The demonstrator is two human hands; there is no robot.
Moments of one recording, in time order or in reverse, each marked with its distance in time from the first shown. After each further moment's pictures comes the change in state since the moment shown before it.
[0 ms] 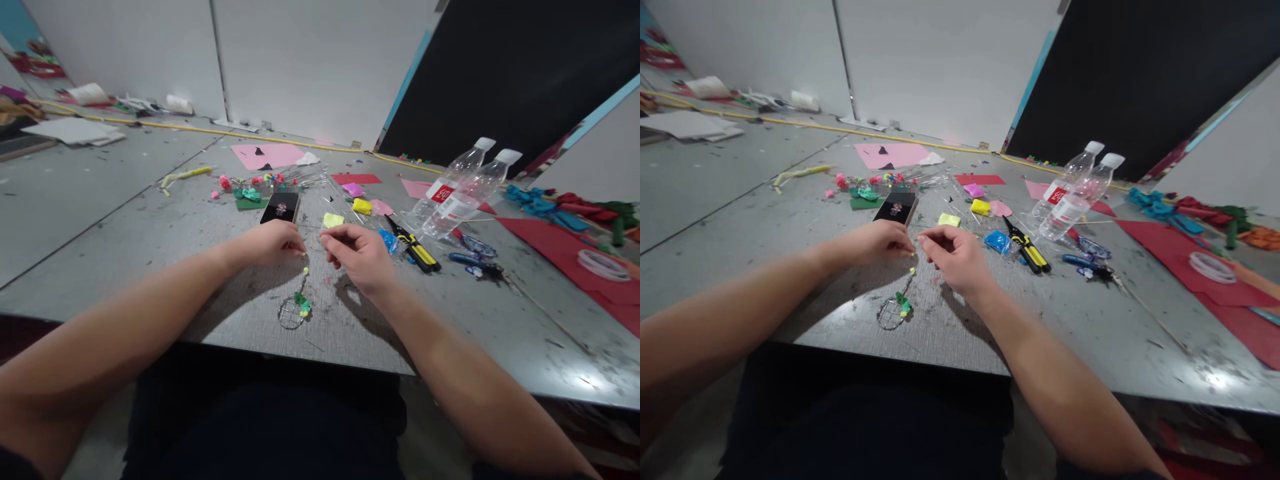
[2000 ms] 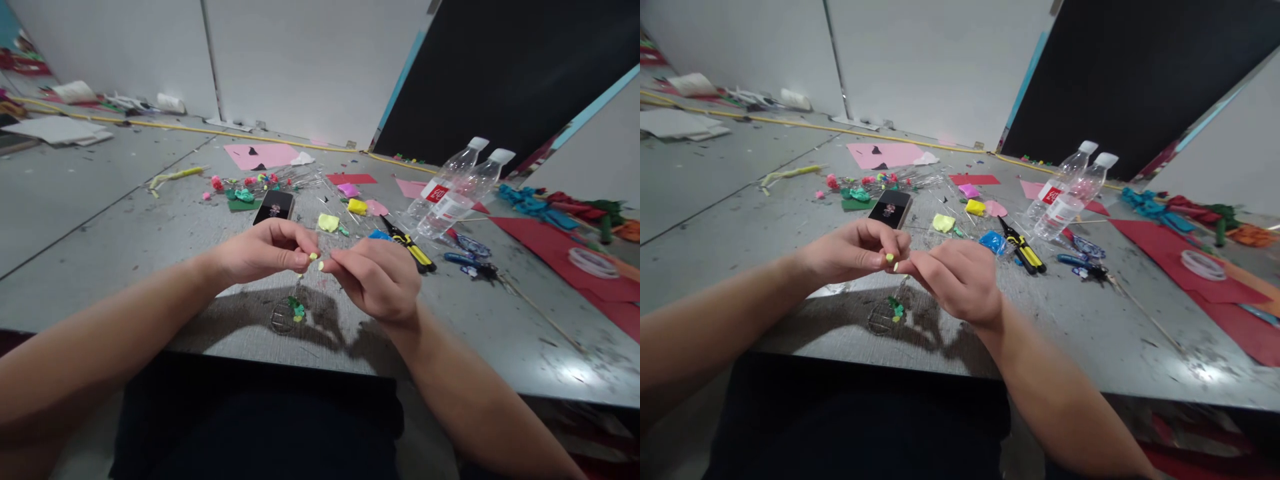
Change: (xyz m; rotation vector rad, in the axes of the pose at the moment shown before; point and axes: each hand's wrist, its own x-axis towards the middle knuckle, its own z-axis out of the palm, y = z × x) left_hand -0.010 0.062 -0.009 -1.291 0.080 0.033; right_hand -0.021 -0.024 -0.015 -0.841 0.230 -1.265
